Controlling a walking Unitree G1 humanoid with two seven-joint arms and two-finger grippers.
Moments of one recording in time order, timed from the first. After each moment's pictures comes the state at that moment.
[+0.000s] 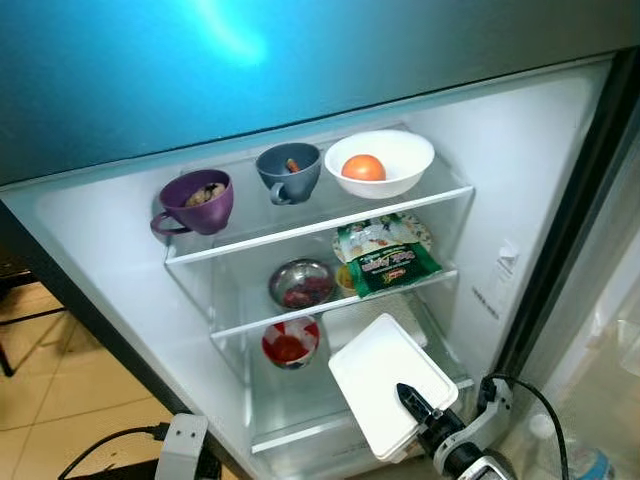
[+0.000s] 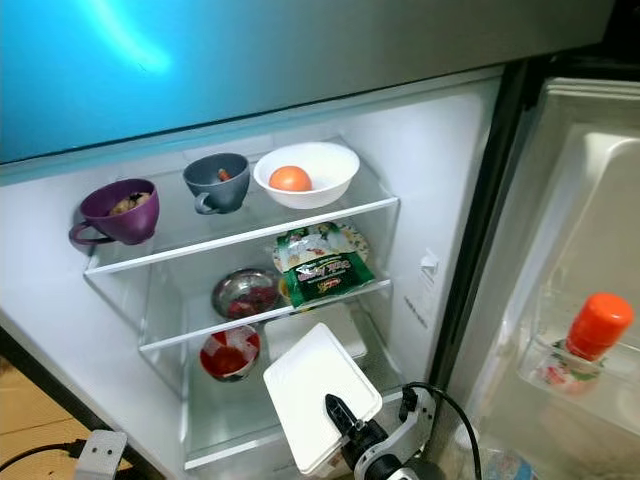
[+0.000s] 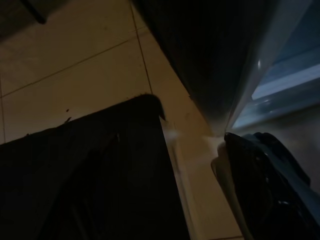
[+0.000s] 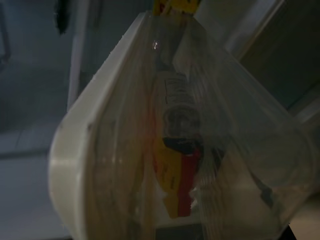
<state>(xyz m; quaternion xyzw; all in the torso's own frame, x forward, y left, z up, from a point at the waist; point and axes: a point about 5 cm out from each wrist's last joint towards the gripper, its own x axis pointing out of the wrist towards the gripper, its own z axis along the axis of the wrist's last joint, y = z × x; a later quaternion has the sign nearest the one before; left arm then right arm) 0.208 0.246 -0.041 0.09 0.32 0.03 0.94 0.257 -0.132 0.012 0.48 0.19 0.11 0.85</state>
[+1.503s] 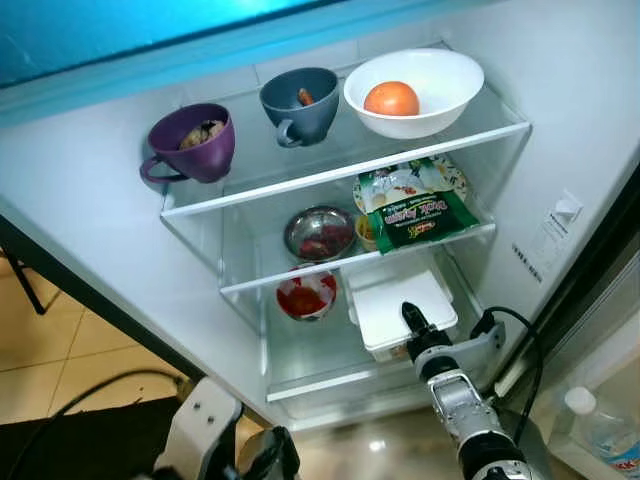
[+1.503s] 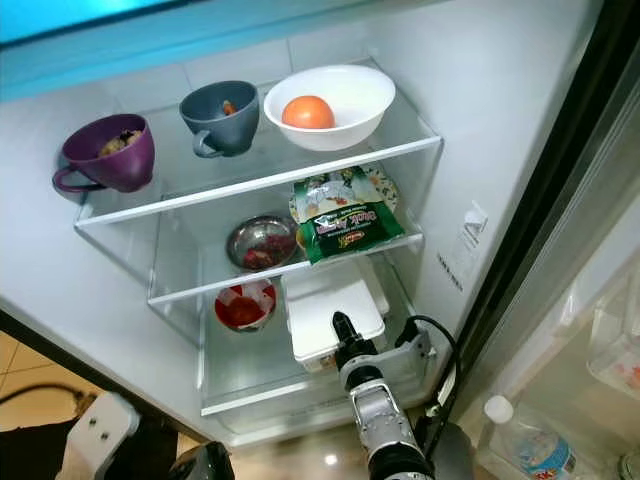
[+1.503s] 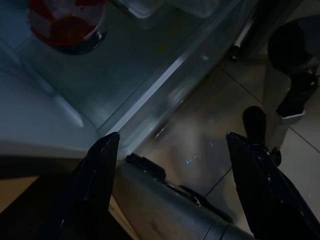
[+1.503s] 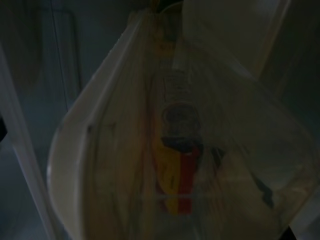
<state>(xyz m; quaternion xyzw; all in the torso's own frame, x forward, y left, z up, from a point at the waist) 0.170 0.184 0.109 0.09 0.19 -0.31 0.93 0.340 -0.114 0.060 0.59 0.07 0.03 0.81</state>
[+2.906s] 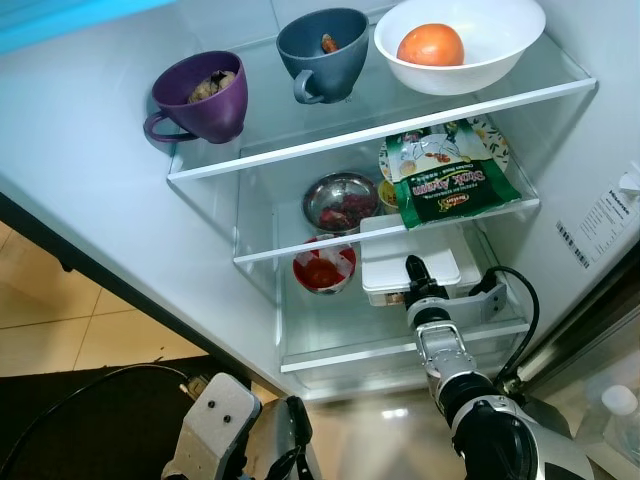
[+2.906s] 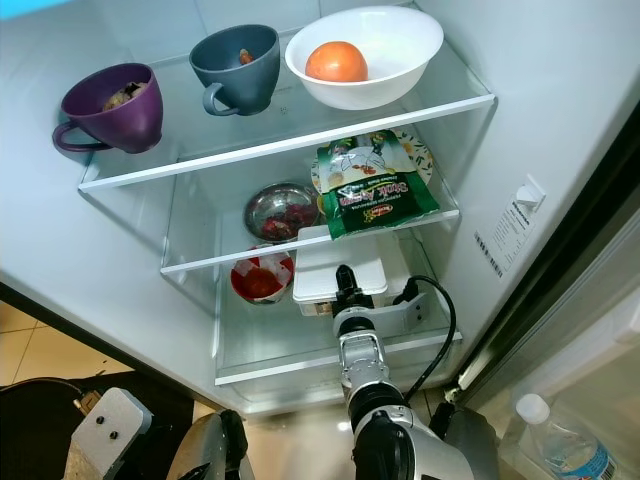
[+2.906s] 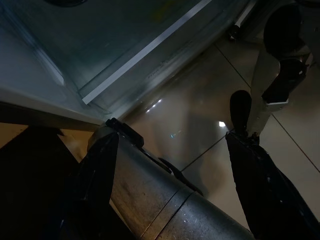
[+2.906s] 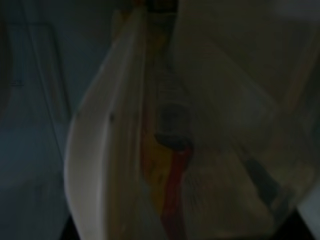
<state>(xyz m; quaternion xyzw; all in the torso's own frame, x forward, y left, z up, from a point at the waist) 0.146 0.162 0.133 0.08 0.21 -0.30 0.93 0.374 -0.104 0.103 0.61 0.02 -0.02 0.79</state>
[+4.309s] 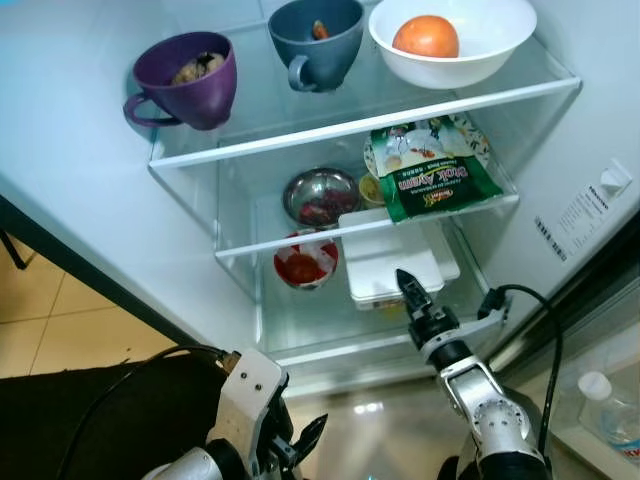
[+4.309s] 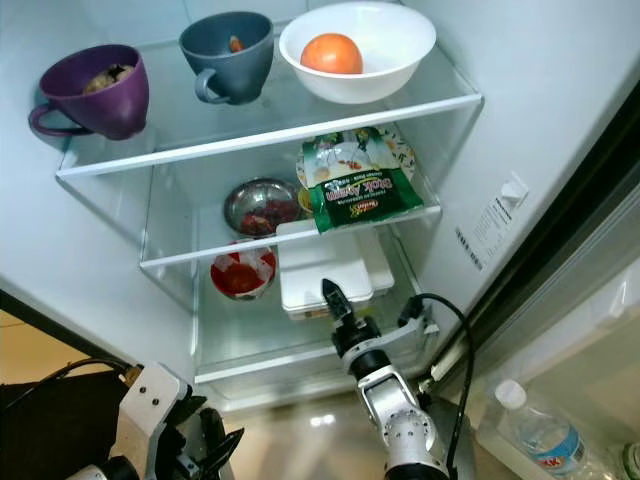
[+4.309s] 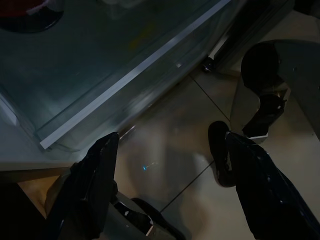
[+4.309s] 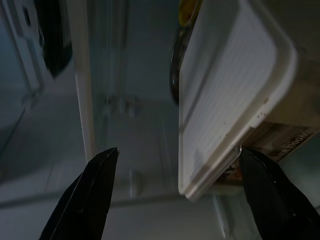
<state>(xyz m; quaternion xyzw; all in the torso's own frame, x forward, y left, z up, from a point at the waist) 0.183 0.140 0.113 0.04 0.18 -0.31 0.93 0.321 -0.109 0.105 0.56 0.05 0.19 0.80</state>
